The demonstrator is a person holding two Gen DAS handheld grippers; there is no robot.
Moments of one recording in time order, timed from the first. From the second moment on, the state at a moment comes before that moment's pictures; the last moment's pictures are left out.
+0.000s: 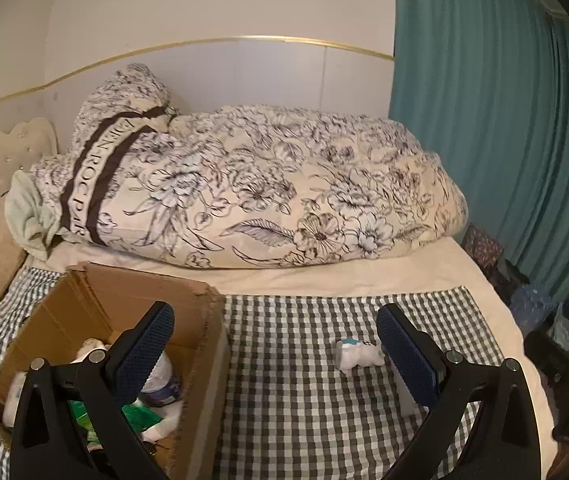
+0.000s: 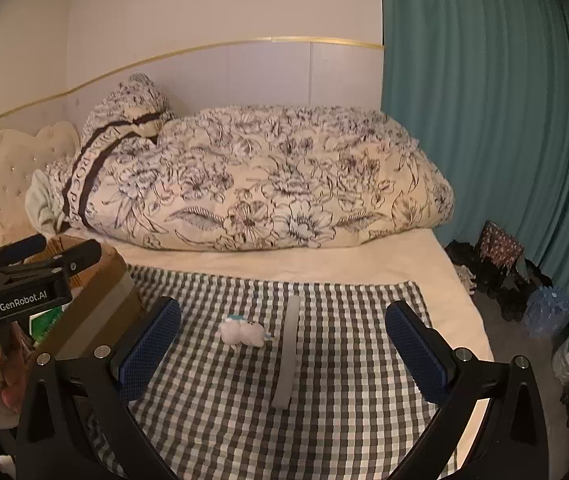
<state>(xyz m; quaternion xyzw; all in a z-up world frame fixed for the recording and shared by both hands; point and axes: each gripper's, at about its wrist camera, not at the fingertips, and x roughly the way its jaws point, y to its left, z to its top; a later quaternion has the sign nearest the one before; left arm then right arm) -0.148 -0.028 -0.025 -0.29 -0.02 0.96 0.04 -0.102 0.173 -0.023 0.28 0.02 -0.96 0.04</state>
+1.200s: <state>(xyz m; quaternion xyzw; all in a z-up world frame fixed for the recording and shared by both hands) -0.258 0.080 -0.187 -0.43 0.03 0.89 0.12 -0.180 0.222 -0.174 0.42 0.00 -0.91 0.03</state>
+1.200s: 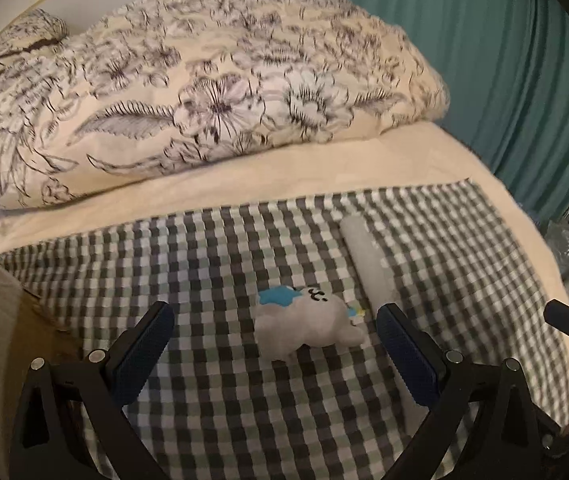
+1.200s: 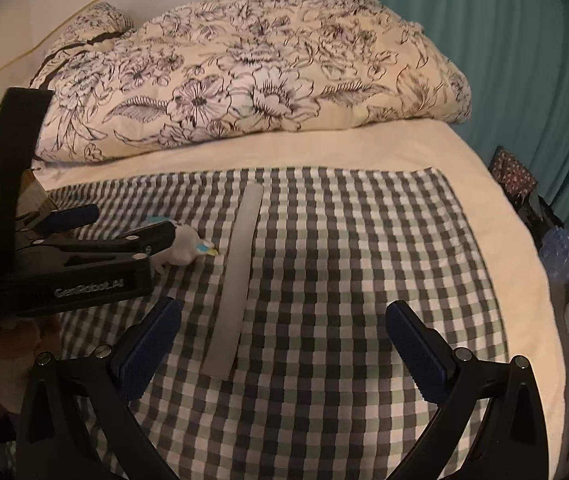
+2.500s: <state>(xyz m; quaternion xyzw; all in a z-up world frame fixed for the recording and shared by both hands) -0.267 0.035 -0.203 -0.46 0.02 0.88 0.08 -0.220 0.192 -0.226 0.46 0.04 -0.89 0.04</state>
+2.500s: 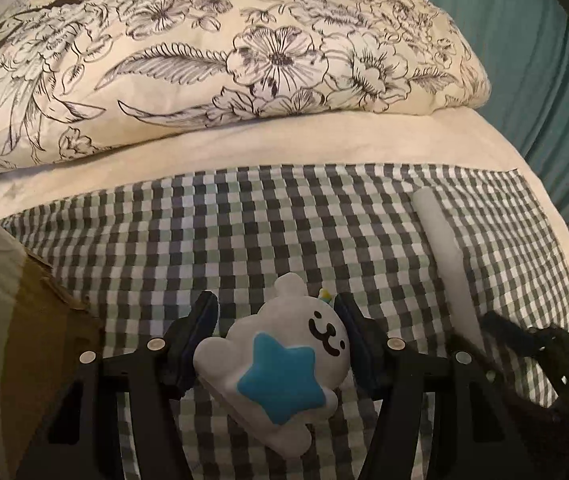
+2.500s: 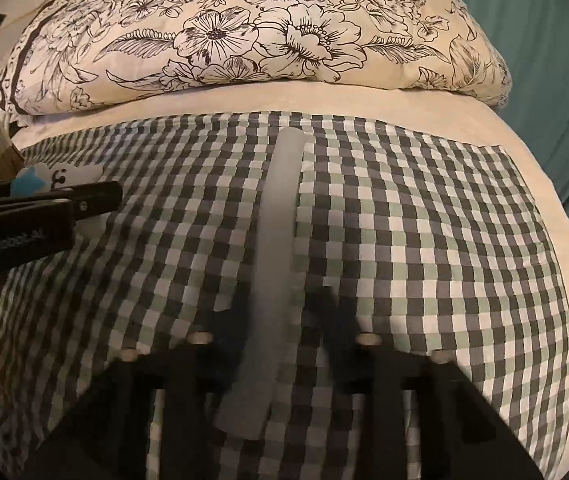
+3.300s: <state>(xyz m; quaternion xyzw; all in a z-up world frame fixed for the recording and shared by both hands) -0.209 0.013 -0.112 -0.38 0.02 0.92 0.09 -0.163 0.172 -0.139 0.38 0.03 -0.92 0.04</state>
